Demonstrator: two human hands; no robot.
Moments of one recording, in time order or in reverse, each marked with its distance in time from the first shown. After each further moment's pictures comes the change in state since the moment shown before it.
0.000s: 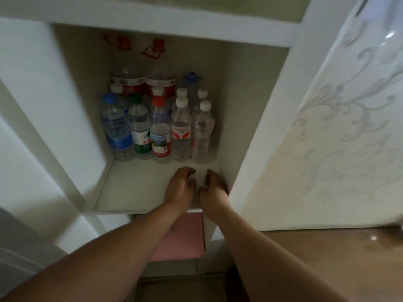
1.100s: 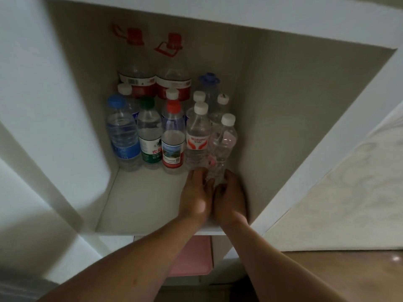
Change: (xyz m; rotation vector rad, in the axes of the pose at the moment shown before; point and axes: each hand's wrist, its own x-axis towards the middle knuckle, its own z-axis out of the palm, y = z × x) left_hand 0.037 -0.004 0.015 -0.174 0.156 0.072; right_hand 0.052 -0.007 0.023 -0.047 0.301 -0.100
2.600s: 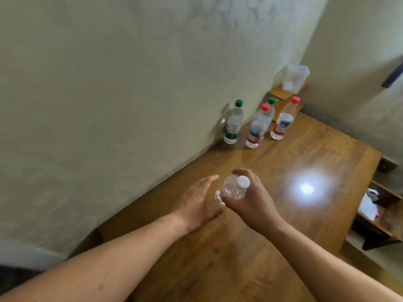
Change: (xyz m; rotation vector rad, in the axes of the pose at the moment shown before) left_hand -0.291 0.235 0.409 0.406 -1.106 0.502; right_hand -0.160 0.353 -0.527 -0.095 0.305 0.167
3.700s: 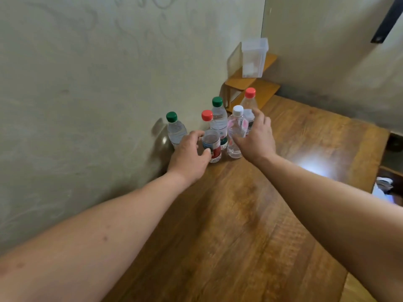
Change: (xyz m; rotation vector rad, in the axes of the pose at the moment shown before) left_hand 0.304 0.129 0.038 -0.020 0.244 -0.024; right_hand 0.290 0.200 -0.137 -0.028 0.313 0.231
